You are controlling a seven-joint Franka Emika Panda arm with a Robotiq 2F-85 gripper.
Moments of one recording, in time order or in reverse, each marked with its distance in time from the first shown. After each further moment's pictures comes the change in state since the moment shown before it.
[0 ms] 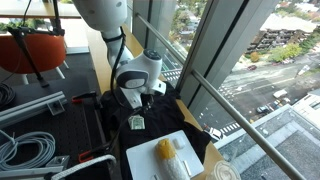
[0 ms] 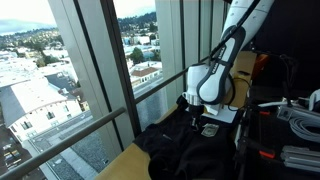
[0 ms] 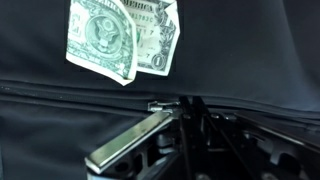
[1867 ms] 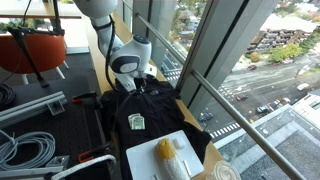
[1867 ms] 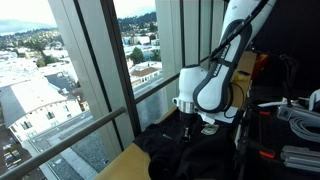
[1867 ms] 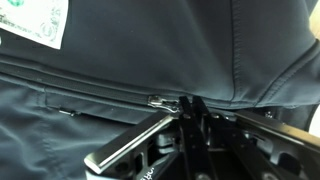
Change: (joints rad) arm 0.112 -0.017 0.050 0.011 -0.002 0.007 0.026
